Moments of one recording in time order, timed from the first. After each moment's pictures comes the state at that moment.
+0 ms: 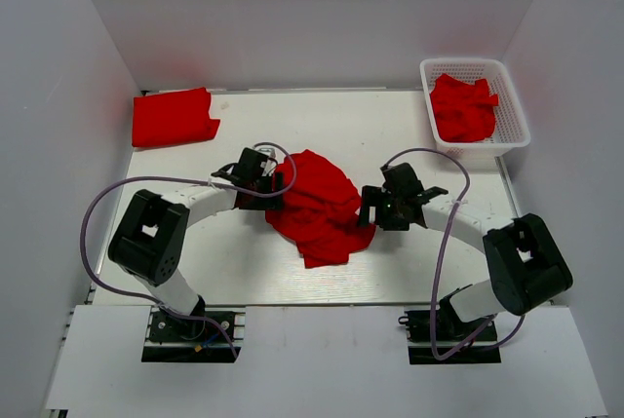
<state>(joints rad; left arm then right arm) -0.45 1.64 0.90 -0.25 0.02 -0.34 0.50 1.44 0.71 -0.31 -0.13 0.49</state>
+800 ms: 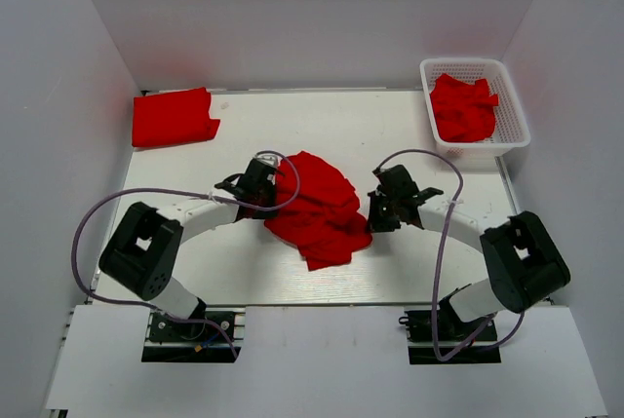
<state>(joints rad) -0.54 1.58 0.81 -0.21 -0.08 -0.43 0.53 1.47 0.72 -0.30 -0.19 0.45</state>
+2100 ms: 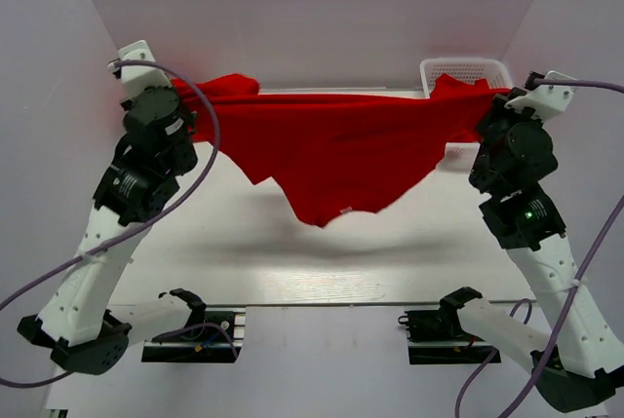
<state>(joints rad) -0.54 1.08 1.56 -0.52 -0.96 -0.20 0.46 0.89 1.25 -0.14 0.87 -0.05</state>
